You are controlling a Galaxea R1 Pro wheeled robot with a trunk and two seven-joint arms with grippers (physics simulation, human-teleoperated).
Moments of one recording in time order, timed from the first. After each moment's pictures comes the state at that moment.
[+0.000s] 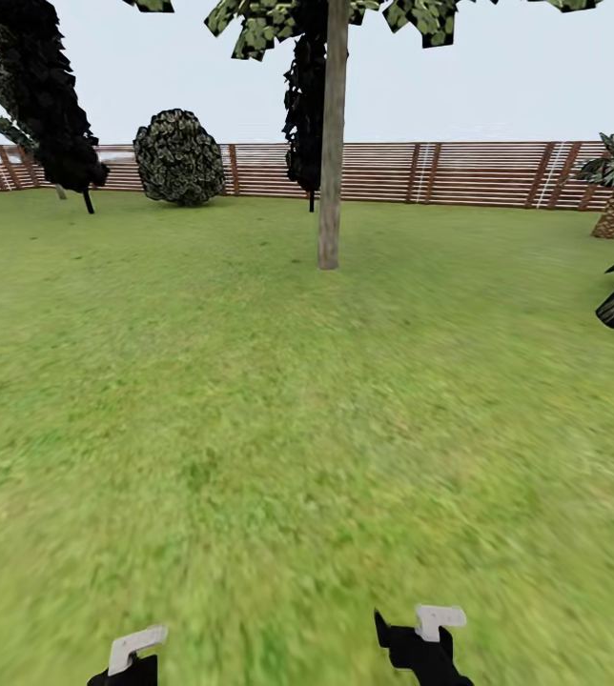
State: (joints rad) left arm -0.17 0.04 0.11 -0.71 0.13 0.07 0.15; right arm -0.05 0.06 0.06 -1.05 -0.12 0.09 0.02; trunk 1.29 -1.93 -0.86
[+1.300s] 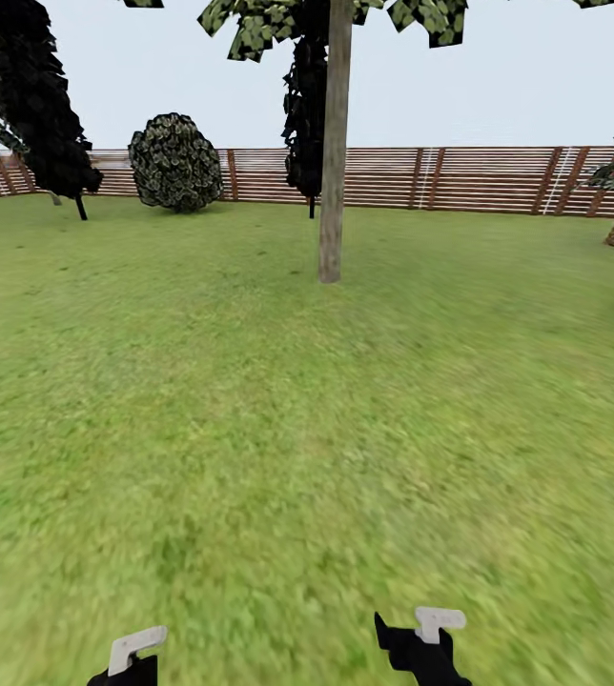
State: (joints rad) left arm -0.17 0.04 0.10 -0.71 0.13 0.07 0.16; right arm -0.05 0.06 0.06 -1.04 -0.12 0.09 0.02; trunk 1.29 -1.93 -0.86
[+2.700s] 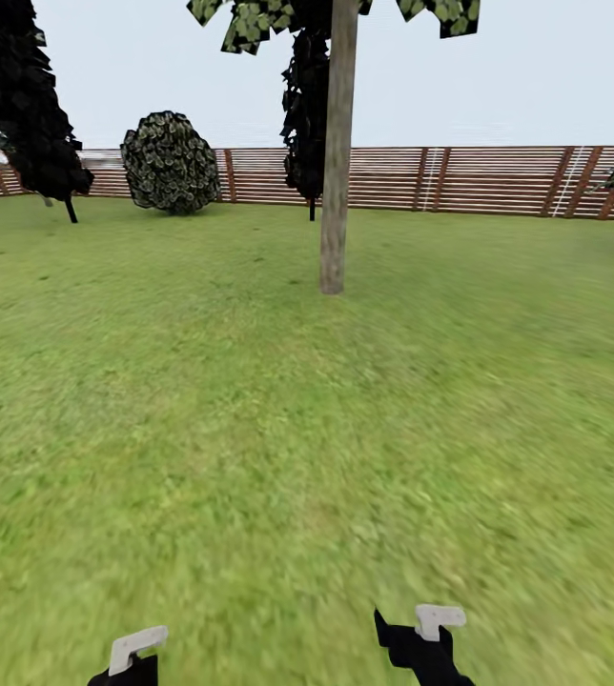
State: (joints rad) left arm -0.17 0.04 0.10 -0.71 0.13 0.07 0.16; right arm -0.05 0.06 0.06 -1.05 -0.12 0.09 0.02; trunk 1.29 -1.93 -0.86
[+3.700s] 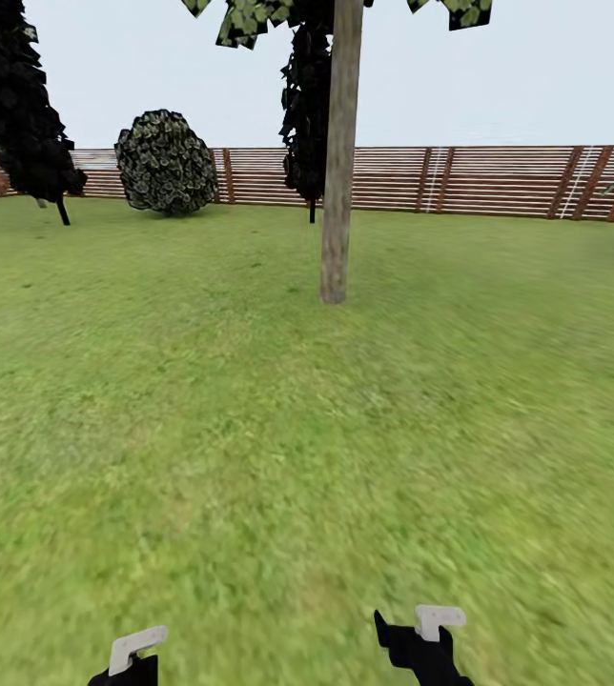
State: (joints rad) left arm -0.17 0.04 0.10 -0.71 0.13 0.07 0.16; right arm -0.05 0.06 0.06 -1.05 -0.12 0.09 0.02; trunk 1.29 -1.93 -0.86
